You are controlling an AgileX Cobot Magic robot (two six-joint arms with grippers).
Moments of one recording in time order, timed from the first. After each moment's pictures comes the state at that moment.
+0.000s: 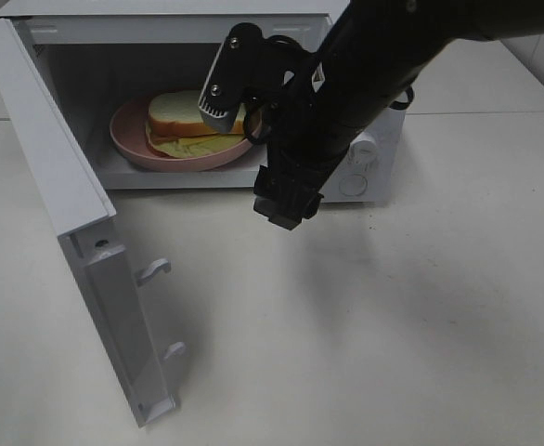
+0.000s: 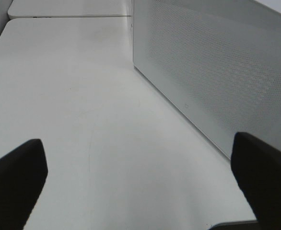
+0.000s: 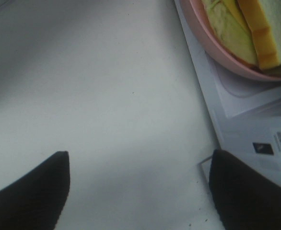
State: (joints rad) left arm 0.05 0.00 -0.50 -0.16 1.04 0.11; right arm 0.69 1.72 -1.20 -0.09 0.50 -0.54
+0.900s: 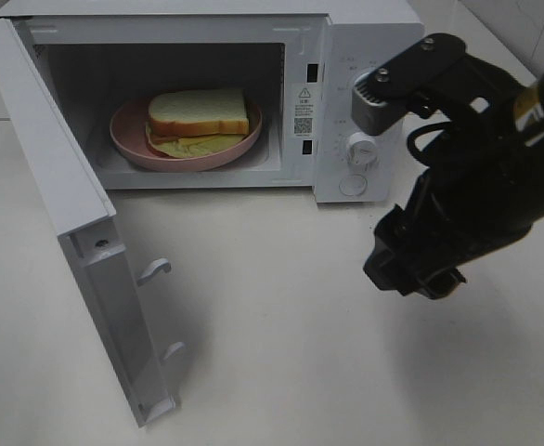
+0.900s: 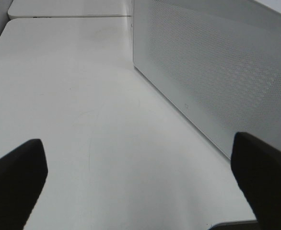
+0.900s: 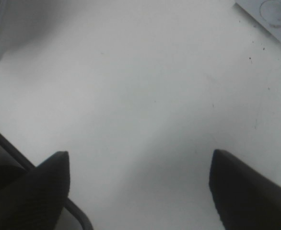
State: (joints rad) left arm 0.05 0.00 -0.50 -0.16 1.04 0.11; right arm 0.69 1.25 -0.83 -0.09 0.70 -0.02
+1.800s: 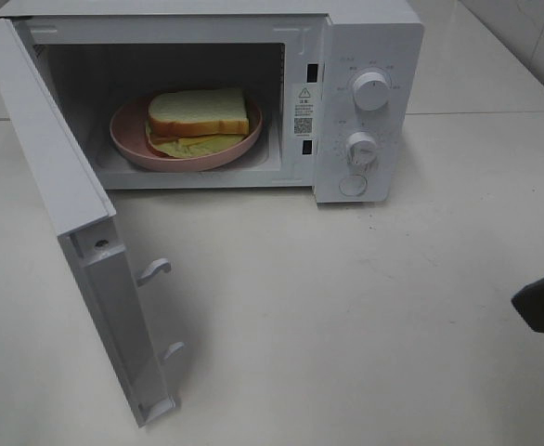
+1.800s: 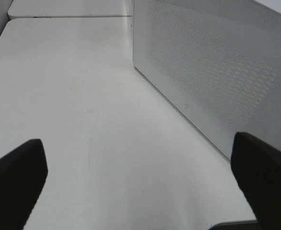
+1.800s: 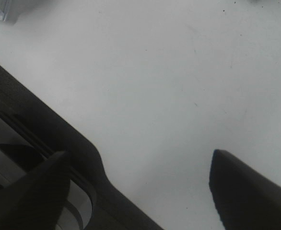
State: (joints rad) left arm 0.05 0.00 -0.50 -0.16 1.04 0.11; right arm 0.69 0.87 -0.78 -0.09 1.00 0.02
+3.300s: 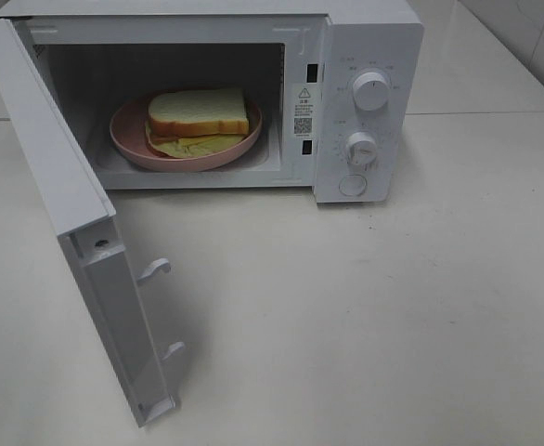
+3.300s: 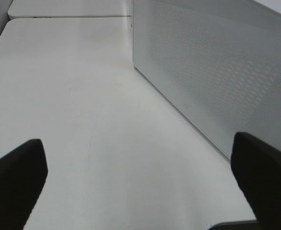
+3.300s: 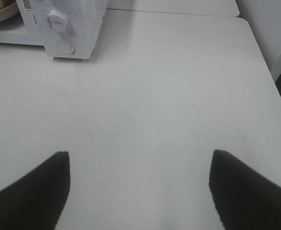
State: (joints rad) left arm 0.05 0.00 -0.50 -0.16 1.04 0.11; right arm 0.14 0.00 -0.50 -0.11 1.04 0.06
